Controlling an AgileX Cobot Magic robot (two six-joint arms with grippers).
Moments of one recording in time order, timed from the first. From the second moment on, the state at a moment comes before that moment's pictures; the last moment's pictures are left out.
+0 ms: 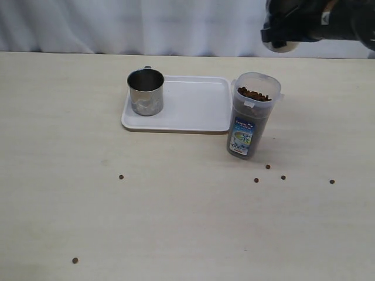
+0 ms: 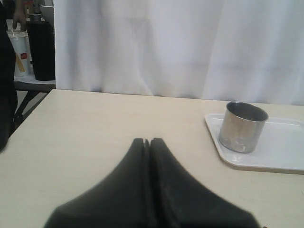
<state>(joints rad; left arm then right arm) -0.19 0.00 0.00 0.05 0.21 -0.10 0.34 1.74 -1.22 -0.54 0.09 0.31</state>
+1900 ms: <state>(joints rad) -0.19 0.00 0.00 0.05 0.21 -0.10 0.60 2.26 -1.68 -0.28 0.33 0.31</state>
